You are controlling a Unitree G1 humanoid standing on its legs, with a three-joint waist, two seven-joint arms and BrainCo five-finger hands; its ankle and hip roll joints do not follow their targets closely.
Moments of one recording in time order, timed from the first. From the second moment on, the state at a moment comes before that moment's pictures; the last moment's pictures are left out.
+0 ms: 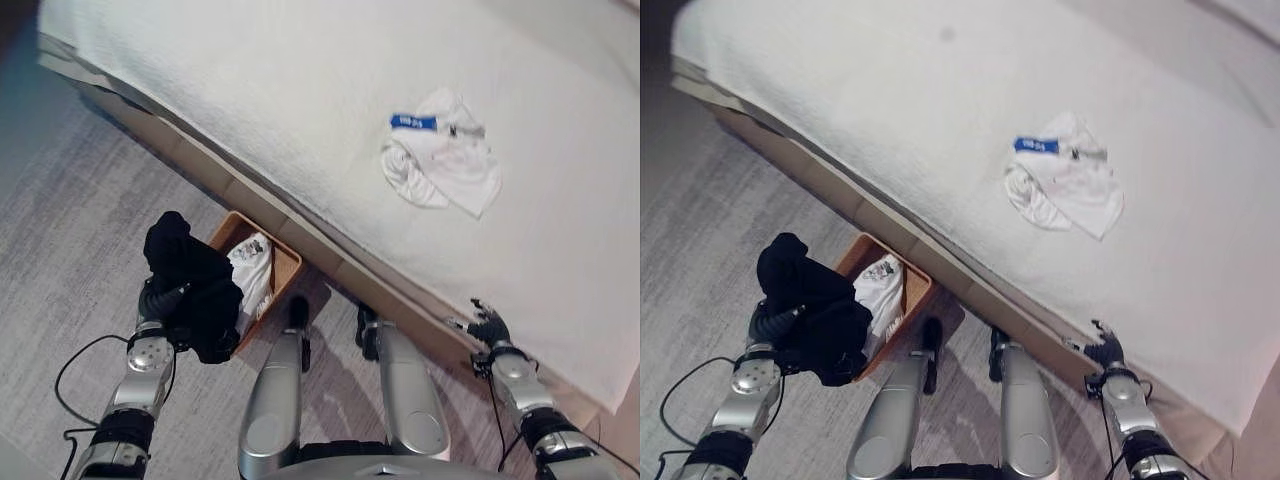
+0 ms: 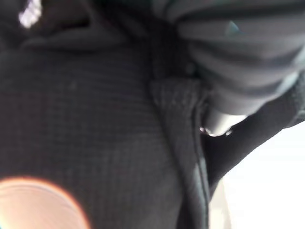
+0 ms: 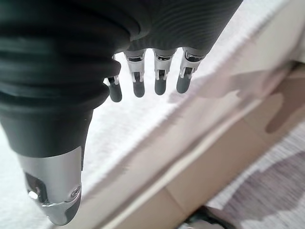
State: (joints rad) left arm -0.14 0.50 -0.01 0.61 -0.09 -0.14 0.32; right arm -0.17 -0.41 0.10 0.81 0.09 -0.10 -0.18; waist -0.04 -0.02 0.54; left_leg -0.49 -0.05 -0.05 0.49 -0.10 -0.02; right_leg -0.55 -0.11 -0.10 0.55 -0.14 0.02
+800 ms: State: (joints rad) left arm -0.25 0.60 -0.02 0.72 0.00 -0.01 0.46; right arm -0.20 -0.48 0.12 0.70 0.20 -0.13 -0.26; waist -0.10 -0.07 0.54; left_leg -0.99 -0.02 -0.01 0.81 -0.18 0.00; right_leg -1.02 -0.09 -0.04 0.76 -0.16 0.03
